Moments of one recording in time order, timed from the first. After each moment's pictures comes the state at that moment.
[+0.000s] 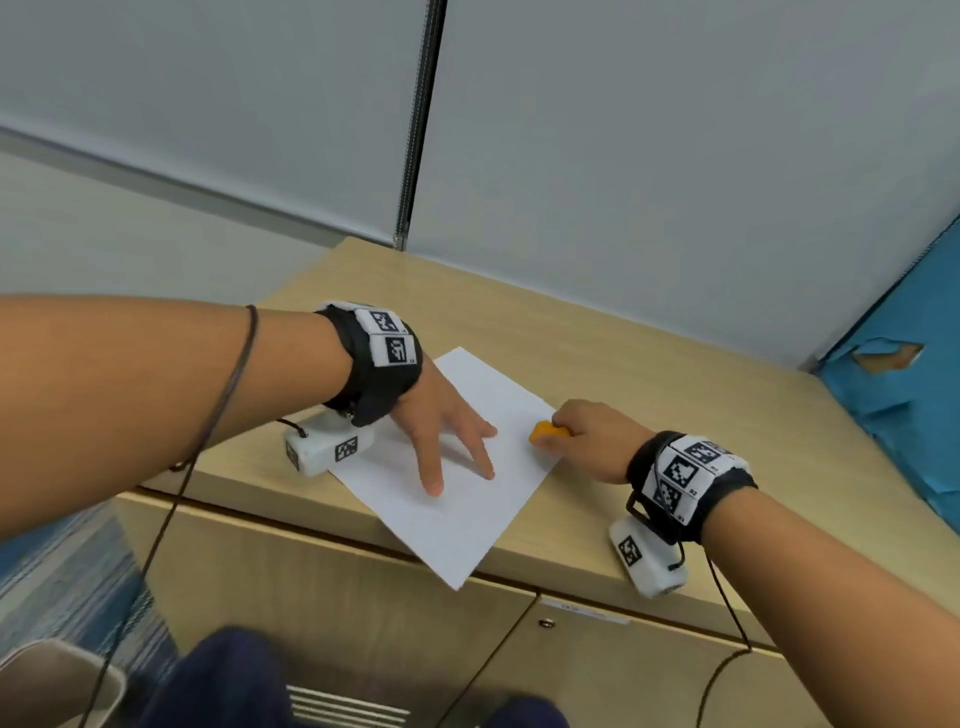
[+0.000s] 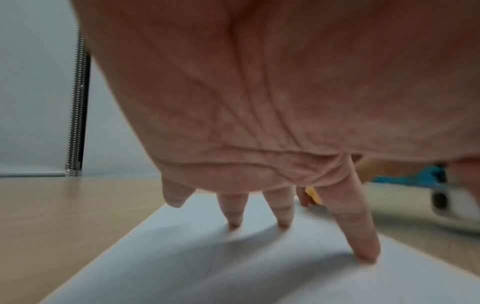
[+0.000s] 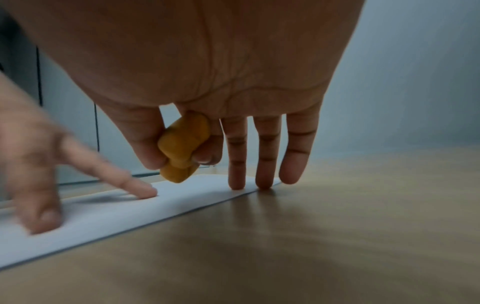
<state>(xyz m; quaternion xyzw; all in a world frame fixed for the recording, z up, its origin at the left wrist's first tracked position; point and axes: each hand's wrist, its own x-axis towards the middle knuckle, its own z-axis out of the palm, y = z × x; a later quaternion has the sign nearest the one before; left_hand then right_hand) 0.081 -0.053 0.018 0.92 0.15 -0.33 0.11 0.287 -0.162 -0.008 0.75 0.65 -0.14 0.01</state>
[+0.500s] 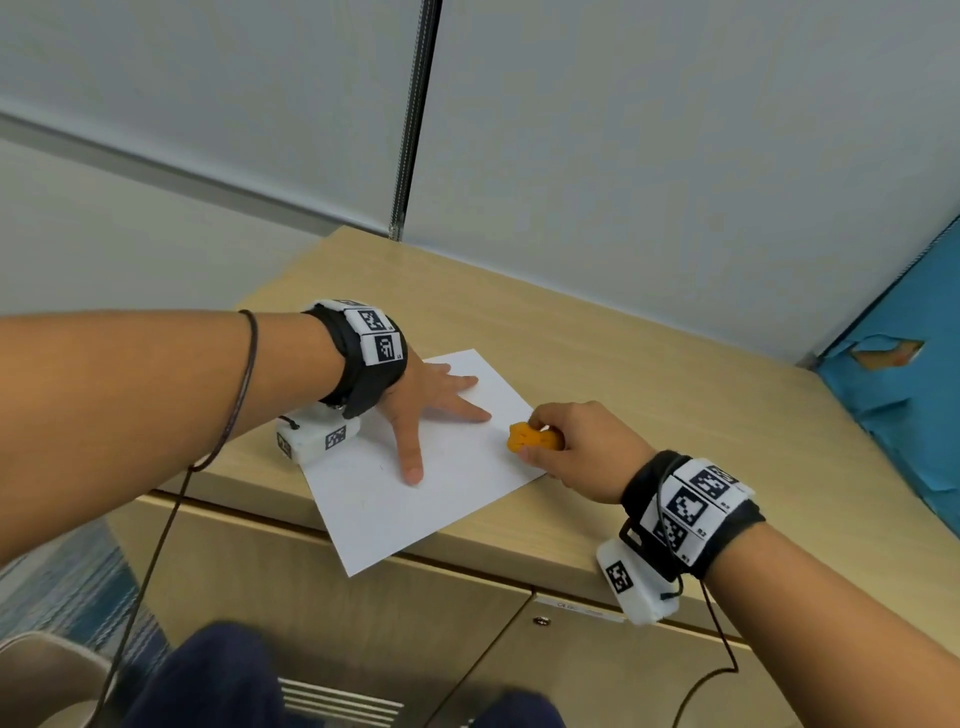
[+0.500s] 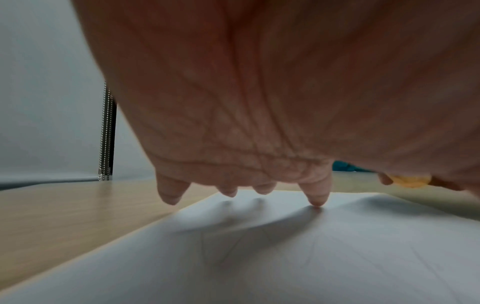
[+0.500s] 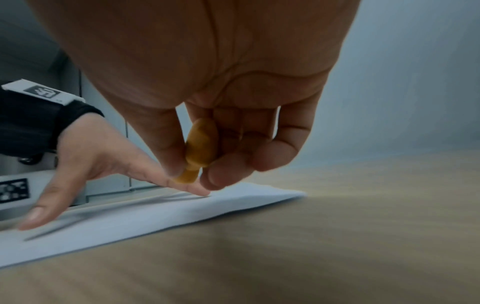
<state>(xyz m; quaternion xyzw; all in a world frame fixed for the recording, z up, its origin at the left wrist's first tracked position) 0.082 -0.028 -0.005 0.92 0.22 -0.32 0.05 0.271 -0.178 -0.012 0.71 0.68 -0.14 -0.06</state>
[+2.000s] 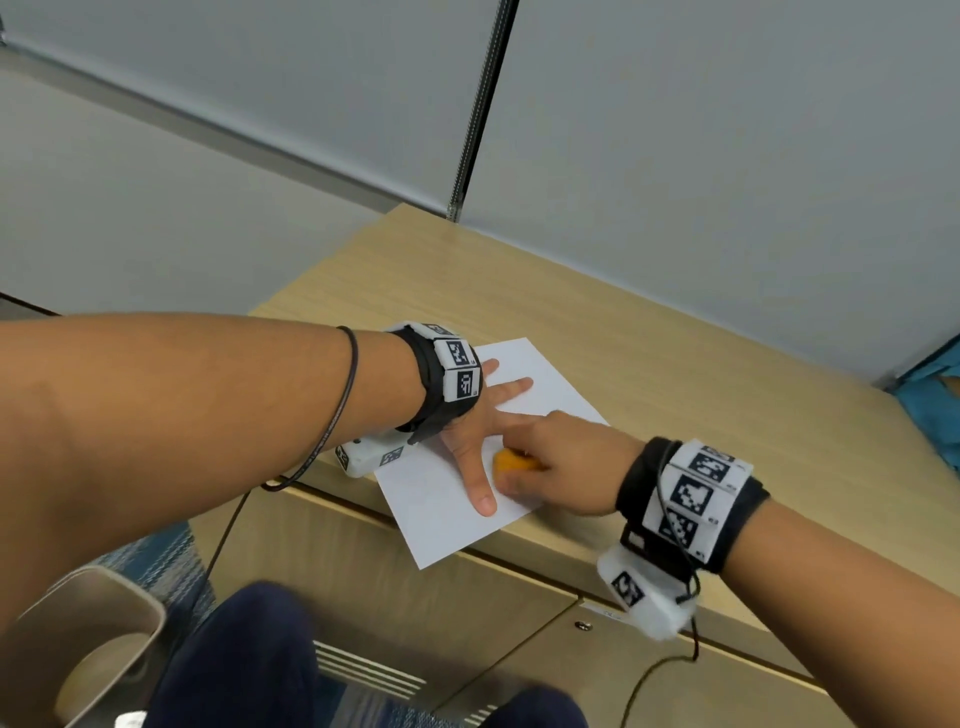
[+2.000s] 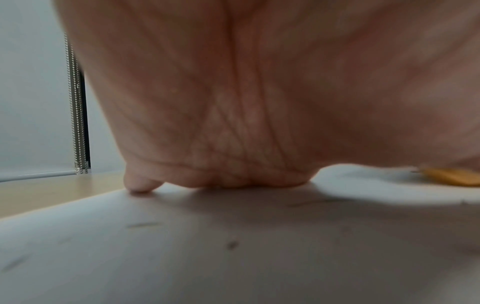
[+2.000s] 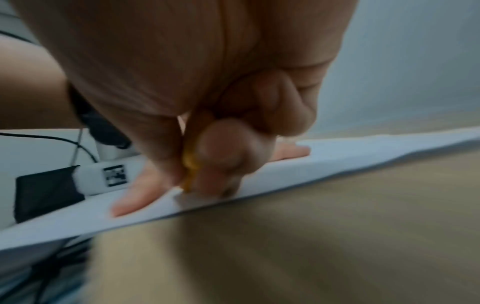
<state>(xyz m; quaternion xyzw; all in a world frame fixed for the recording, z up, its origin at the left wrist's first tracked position) 0.076 -0.053 -0.031 0.92 0.27 -0.29 0.01 0.207 -0.150 -0.019 0.57 0.80 -0.14 0.12</state>
